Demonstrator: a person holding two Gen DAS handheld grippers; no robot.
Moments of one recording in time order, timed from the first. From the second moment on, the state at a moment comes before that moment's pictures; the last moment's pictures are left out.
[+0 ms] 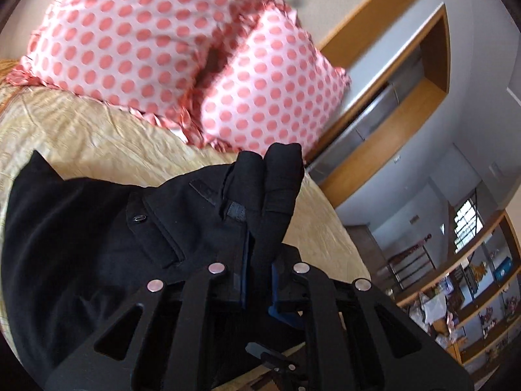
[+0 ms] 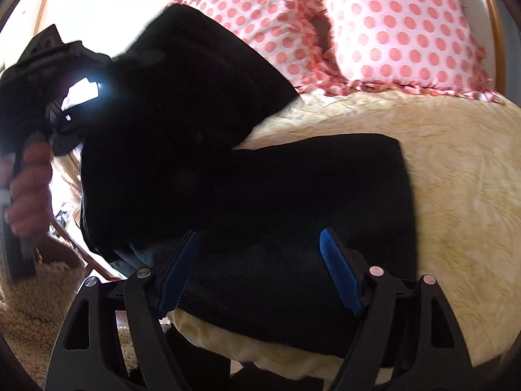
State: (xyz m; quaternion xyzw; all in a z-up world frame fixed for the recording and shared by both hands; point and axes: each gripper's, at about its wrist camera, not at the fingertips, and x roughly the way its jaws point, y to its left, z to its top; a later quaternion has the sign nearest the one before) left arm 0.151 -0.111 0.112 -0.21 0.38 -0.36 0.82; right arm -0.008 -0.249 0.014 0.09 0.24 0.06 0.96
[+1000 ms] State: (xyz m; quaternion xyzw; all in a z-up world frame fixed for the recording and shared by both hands) left arm 0.062 -0.206 0.036 -0.01 0.40 -0.44 0.80; right arm -0.080 -0.351 0.029 0.17 0.19 -0.06 0.96
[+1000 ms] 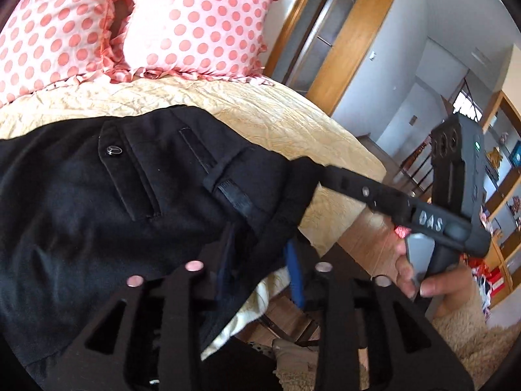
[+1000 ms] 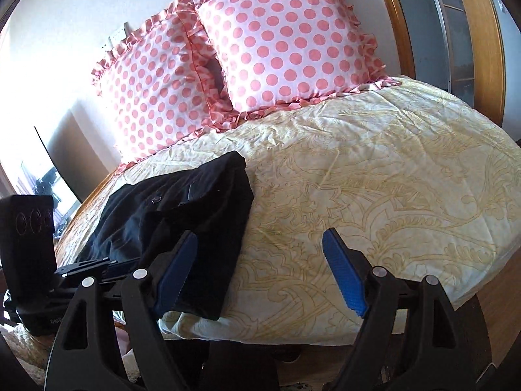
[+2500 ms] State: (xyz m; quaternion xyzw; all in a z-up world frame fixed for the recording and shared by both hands) left arm 0.110 -0.059 0.044 -0.01 0.38 -0.18 0.91; right arm -0.032 -0.272 0.054 0.01 0.23 -0.04 0.97
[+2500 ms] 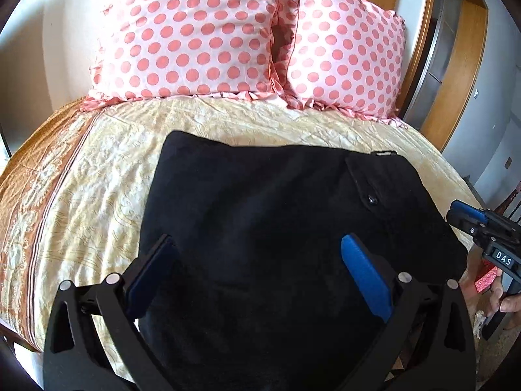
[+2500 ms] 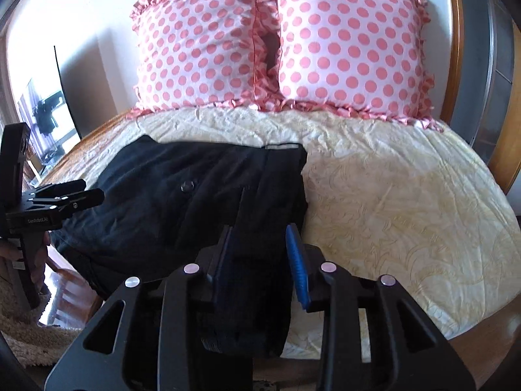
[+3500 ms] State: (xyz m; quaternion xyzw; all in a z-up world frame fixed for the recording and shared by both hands) left arm 0.138 -0.072 0.014 0.03 0.44 -0.13 0.89; right arm 0.000 -0.237 0.030 -0.02 0.28 0.02 0.96
